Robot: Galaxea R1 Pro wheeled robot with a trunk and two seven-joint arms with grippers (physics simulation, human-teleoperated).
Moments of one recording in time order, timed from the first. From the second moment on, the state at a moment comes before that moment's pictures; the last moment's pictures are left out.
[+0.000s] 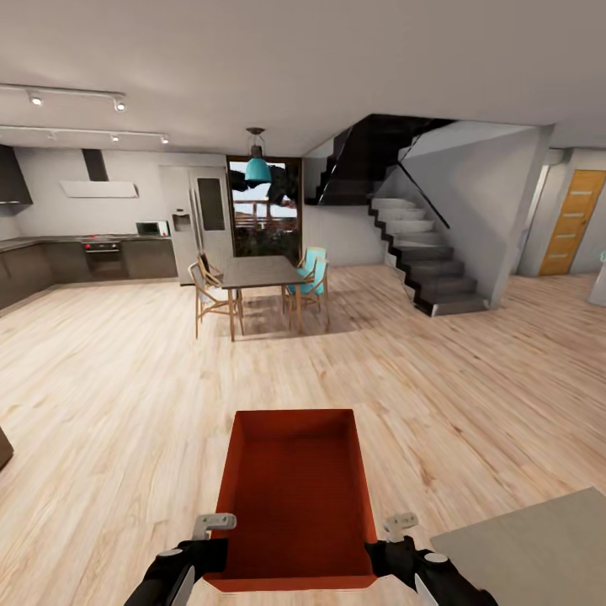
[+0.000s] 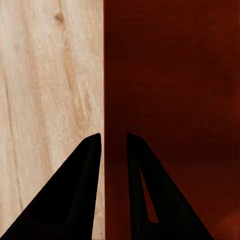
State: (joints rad) left arm -0.32 -0.06 0.05 -0.72 -0.02 0.37 -0.04; right arm -0.47 0.01 0.02 -0.35 0.06 0.07 0.26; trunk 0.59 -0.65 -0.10
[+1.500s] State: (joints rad) left arm -0.32 -0.06 0.05 -0.72 -0.02 0.37 -0.04; right arm -0.47 0.01 0.03 -0.35 0.06 0.07 0.26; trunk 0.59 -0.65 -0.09
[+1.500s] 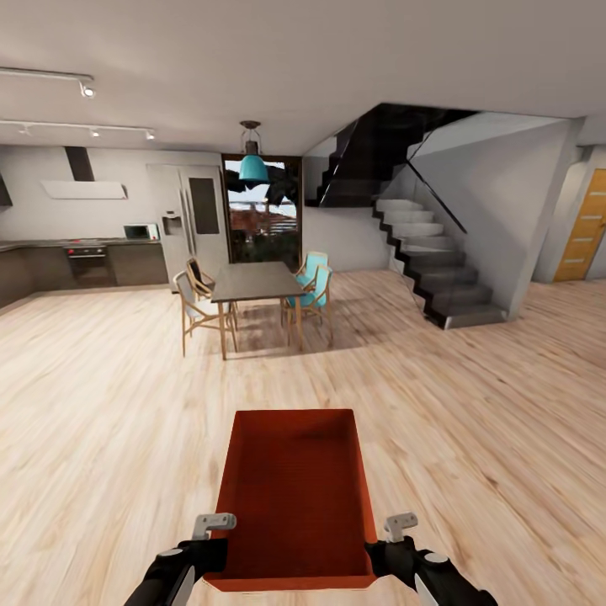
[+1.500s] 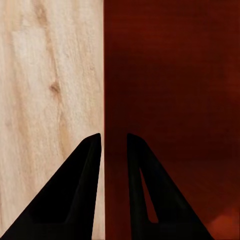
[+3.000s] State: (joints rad) left arm -0.32 -0.06 0.05 -0.72 -0.02 0.37 -0.04; right arm -0.47 0.01 0.02 -0.35 0.06 0.07 0.26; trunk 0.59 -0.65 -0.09
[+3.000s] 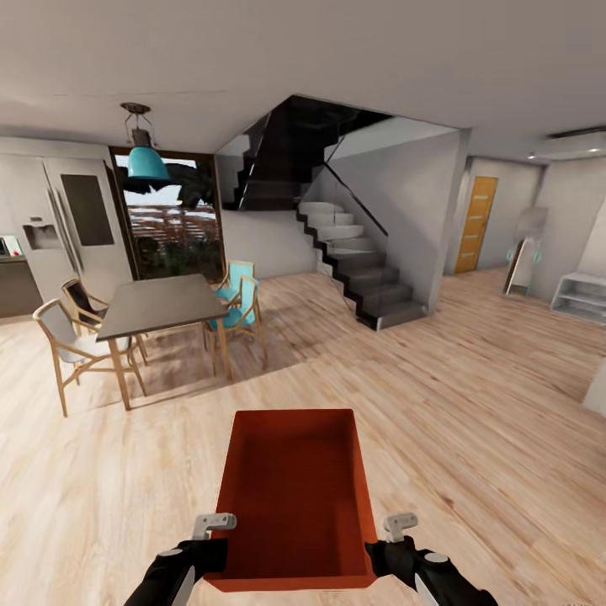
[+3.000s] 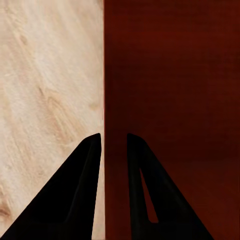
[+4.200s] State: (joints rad) left arm -0.32 -0.06 0.05 -0.72 -0.02 0.37 -0.04; right arm -0.47 0.01 0.02 -0.35 0.07 0.07 0.26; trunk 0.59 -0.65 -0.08
